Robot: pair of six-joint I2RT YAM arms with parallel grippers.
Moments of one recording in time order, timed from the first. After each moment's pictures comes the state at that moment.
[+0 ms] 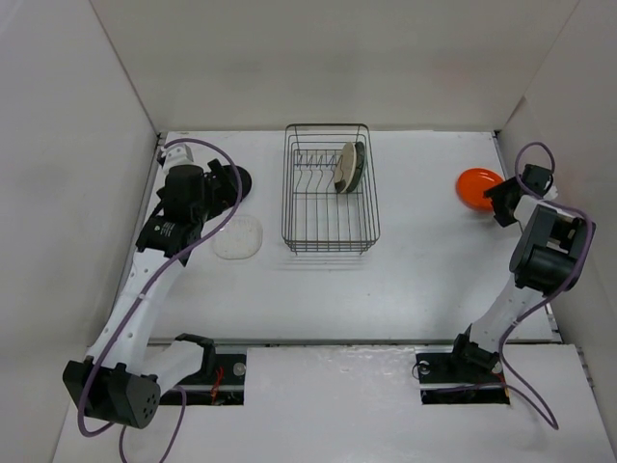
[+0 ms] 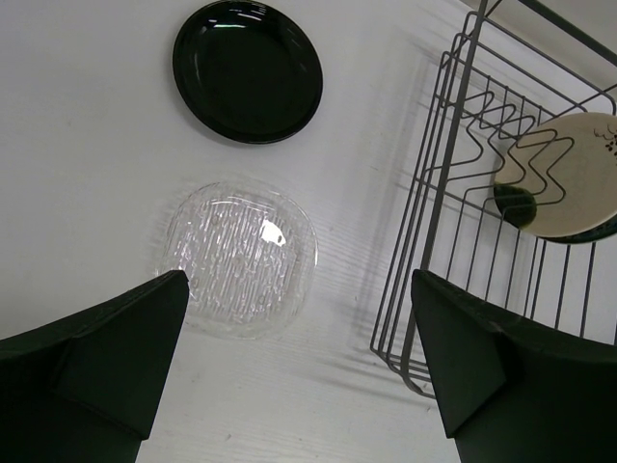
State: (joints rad) left arm -0.22 1.04 1.07 -0.56 -0.25 -0.56; right arm -0.45 1.89 1.18 -0.08 -0.02 0.73
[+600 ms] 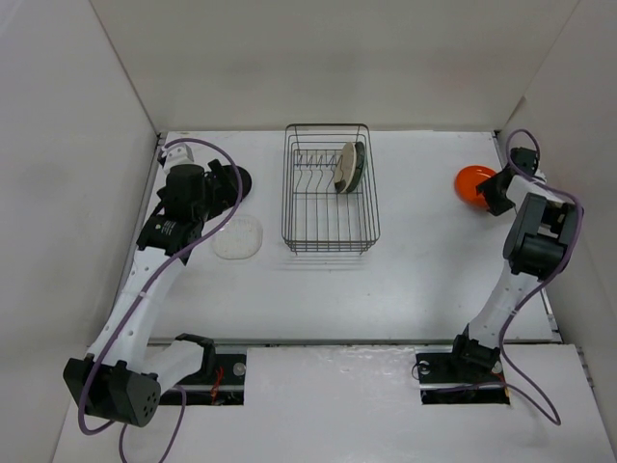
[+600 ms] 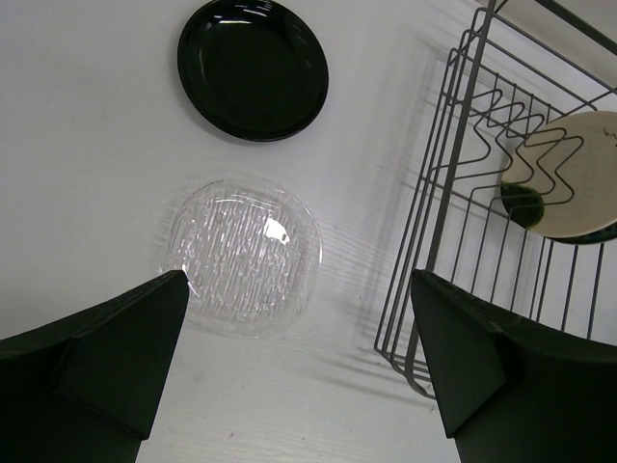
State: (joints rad) left arm -0.22 1.06 1.07 -0.57 -0.25 -0.56; right arm -0.37 2.04 1.44 -0.34 0.11 0.72
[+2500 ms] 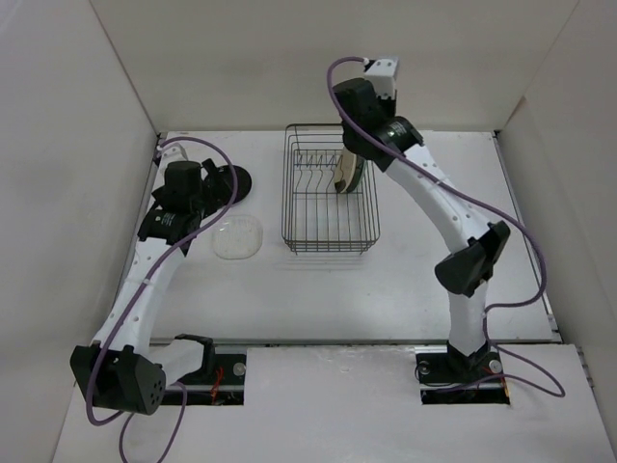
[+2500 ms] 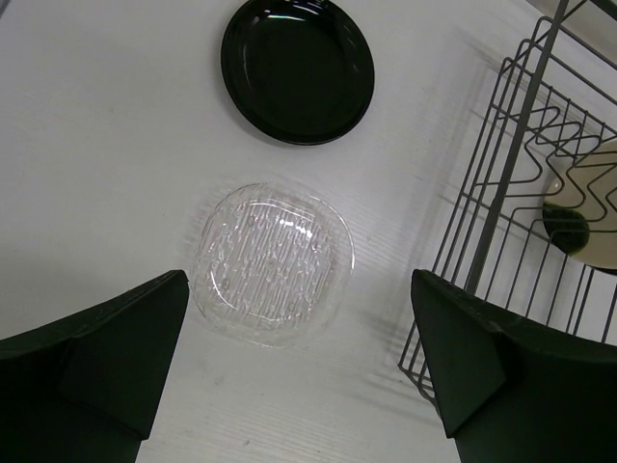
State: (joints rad) left arm -0.16 1.12 1.08 -0.57 -0.26 -0.57; right arm 0.64 1.98 2.29 -0.80 1.10 0.24
